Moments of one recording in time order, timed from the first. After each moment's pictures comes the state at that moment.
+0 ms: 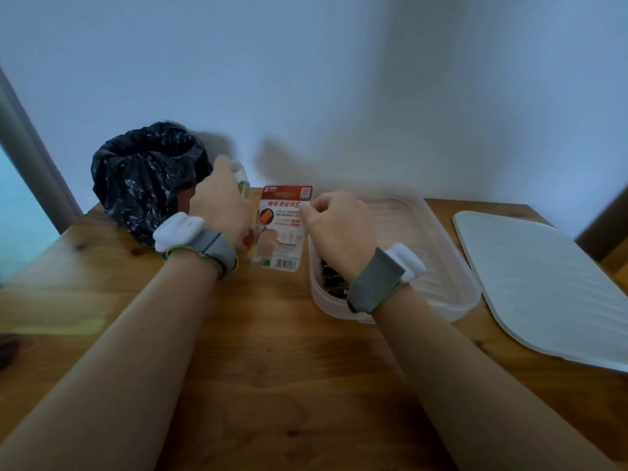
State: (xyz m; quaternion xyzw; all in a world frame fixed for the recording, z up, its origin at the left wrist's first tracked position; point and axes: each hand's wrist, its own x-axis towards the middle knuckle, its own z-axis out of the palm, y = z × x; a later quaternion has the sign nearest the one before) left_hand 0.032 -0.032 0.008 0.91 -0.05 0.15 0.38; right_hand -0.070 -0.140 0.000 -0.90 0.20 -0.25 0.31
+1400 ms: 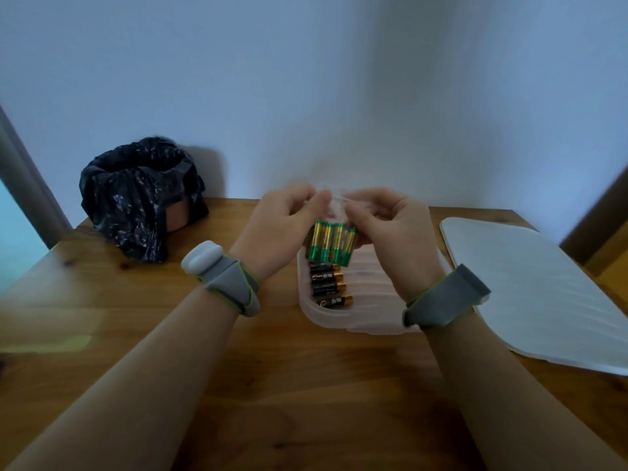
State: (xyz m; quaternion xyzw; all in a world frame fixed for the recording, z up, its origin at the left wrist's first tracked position) left_hand -0.026 -0.049 0.018 0.69 -0.41 -0.06 0.59; right_hand -0.133 -0.199 0.006 -0.79 0.10 -0.33 0.51
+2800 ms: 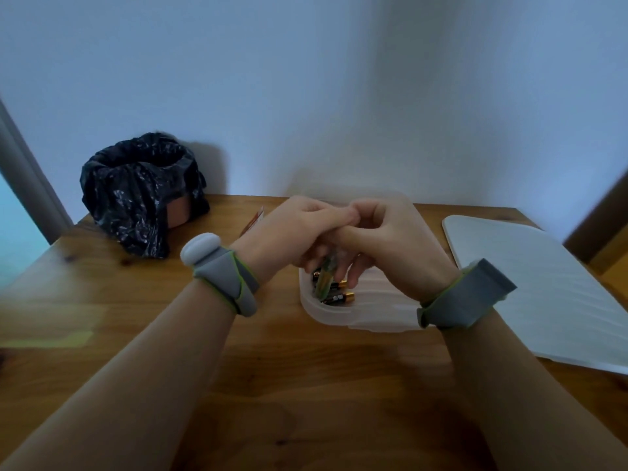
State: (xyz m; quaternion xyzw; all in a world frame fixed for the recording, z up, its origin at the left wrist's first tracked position) left_hand -0.042 -0.048 0.033 0.69 -0.42 -0.25 0.53; right_hand -0.146 -0.179 0.030 -0.79 0.01 -0.14 0.60
